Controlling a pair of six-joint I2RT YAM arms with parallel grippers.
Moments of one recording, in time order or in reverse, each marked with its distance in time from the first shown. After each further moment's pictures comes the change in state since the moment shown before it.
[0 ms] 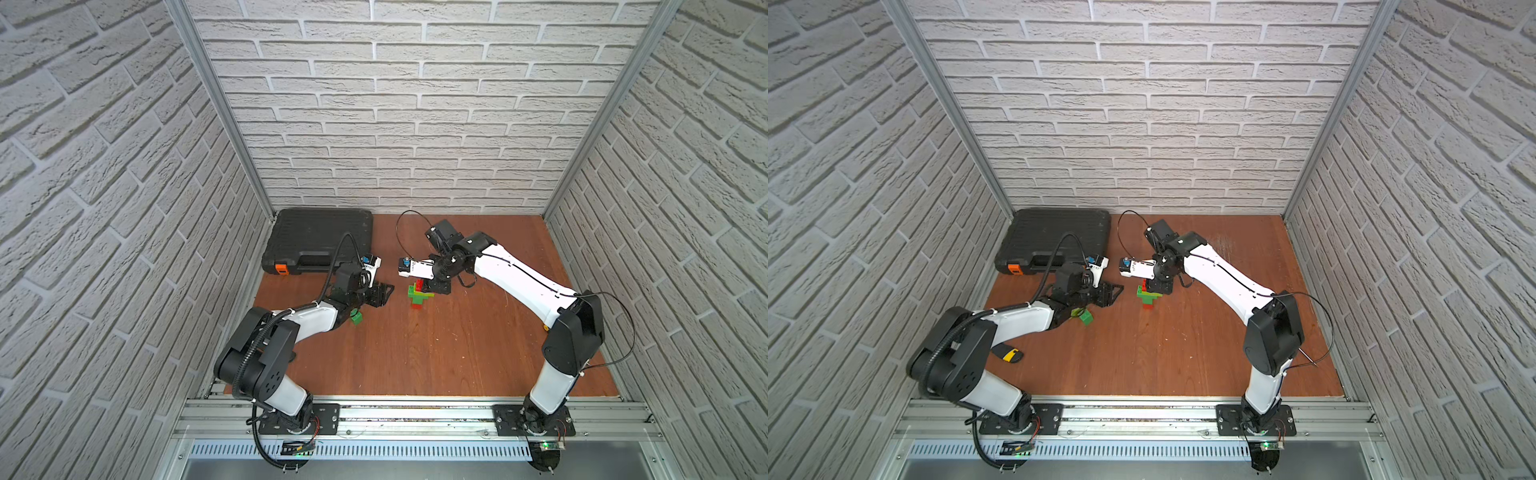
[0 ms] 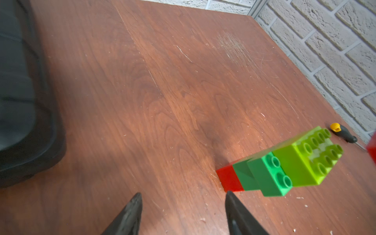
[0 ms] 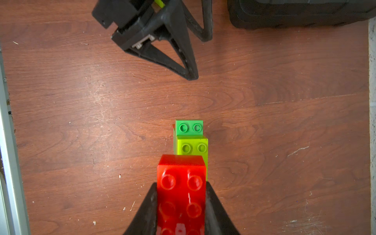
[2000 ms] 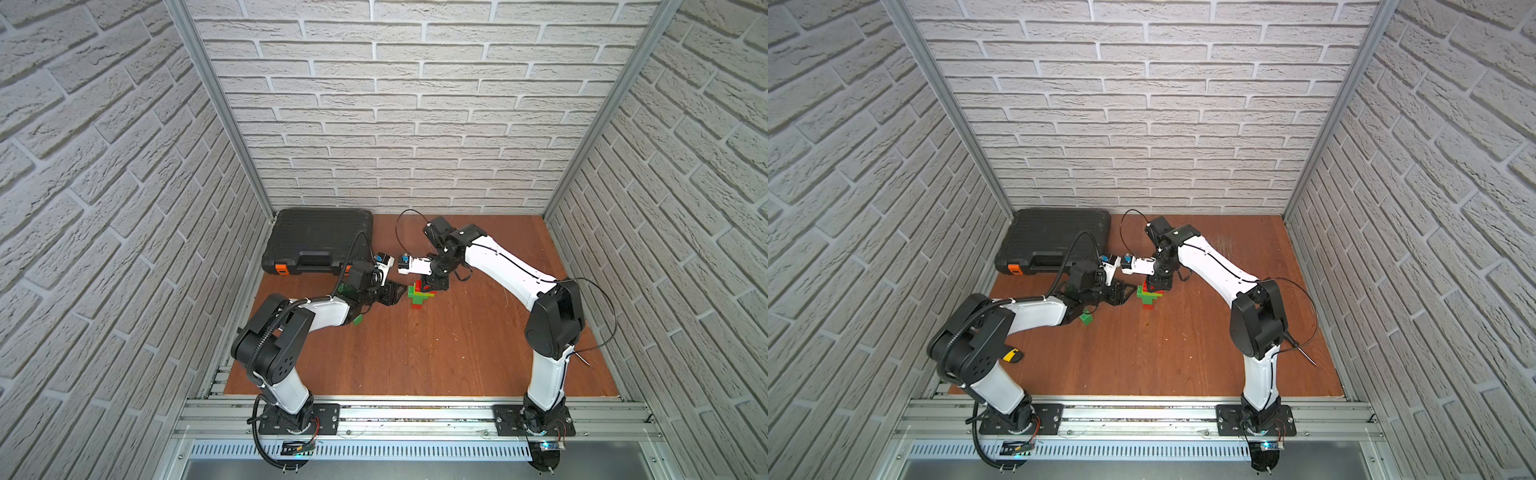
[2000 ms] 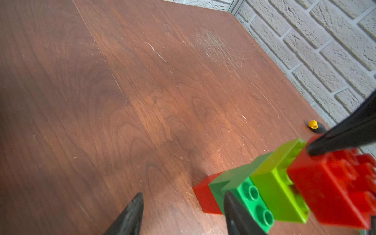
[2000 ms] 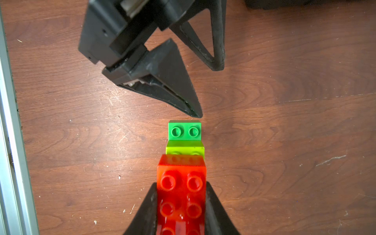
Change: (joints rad) left arm -0.064 0.107 0.074 0.057 0.040 -0.036; right arm -0.043 0.140 0.106 -0.087 -0.073 -0.029
